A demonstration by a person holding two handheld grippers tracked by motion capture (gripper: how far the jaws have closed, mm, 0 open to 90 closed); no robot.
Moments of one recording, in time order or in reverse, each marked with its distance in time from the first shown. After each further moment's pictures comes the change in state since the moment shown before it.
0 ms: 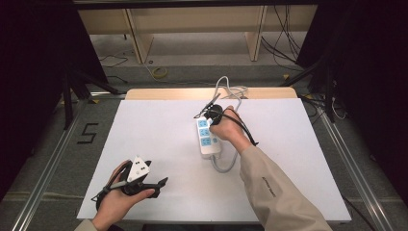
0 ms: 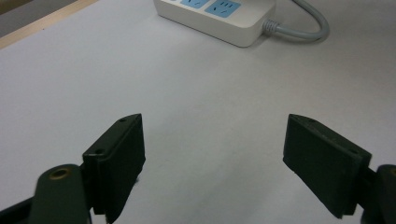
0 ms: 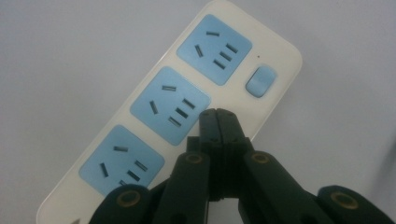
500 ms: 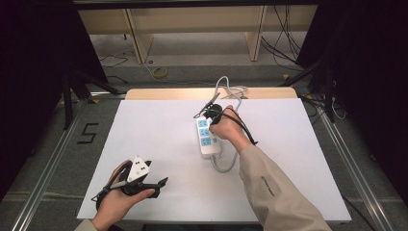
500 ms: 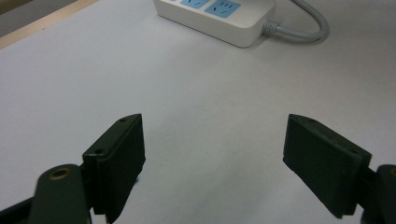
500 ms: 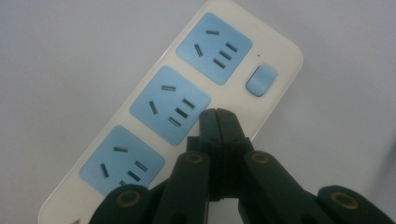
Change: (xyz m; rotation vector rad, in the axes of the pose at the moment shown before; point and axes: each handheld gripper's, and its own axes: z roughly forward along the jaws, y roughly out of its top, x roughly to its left) left arm 0.000 0.000 0.000 -0.005 0.001 -0.006; right arm 0.000 0.002 0.000 0.019 0.002 0.011
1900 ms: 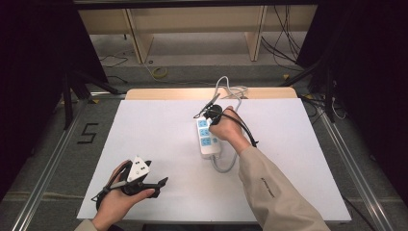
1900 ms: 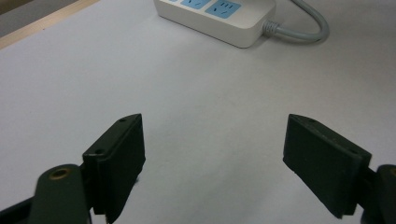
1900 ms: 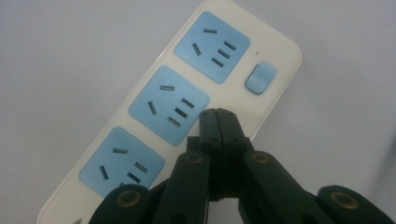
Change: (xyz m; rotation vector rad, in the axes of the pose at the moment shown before) left arm 0.000 0.000 0.000 -0.001 0.000 -0.002; right arm 0.002 -0.001 0.001 -0.007 -0.012 0.020
